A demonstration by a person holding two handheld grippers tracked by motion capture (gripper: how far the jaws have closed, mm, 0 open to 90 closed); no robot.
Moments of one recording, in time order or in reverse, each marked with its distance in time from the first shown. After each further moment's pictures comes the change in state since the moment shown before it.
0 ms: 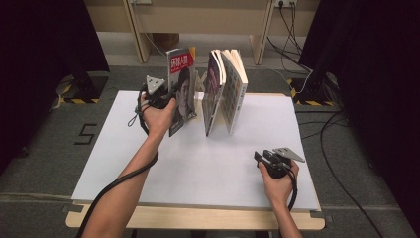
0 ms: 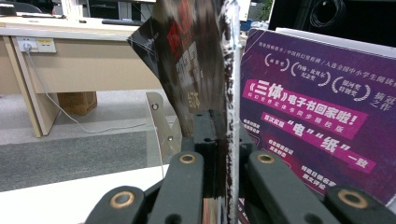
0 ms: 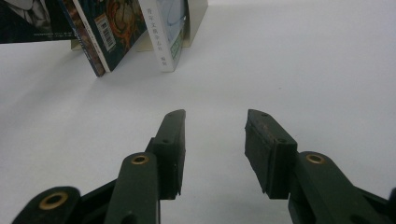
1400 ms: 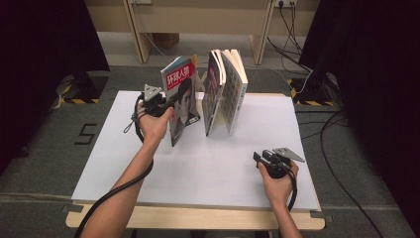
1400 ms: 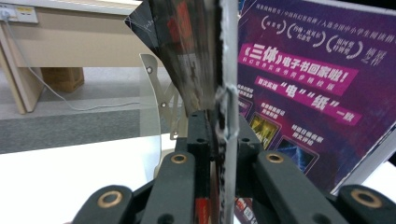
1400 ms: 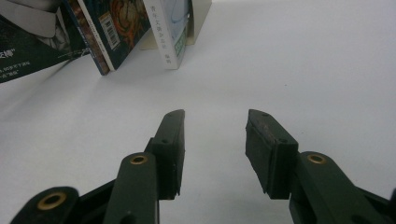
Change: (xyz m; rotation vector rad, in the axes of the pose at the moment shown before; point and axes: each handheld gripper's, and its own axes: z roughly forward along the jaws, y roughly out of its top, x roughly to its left) left arm 0.007 -0.018 -0.014 0.084 -0.043 -0.040; right arm 0.001 -0.001 0.000 0.020 0.018 0.024
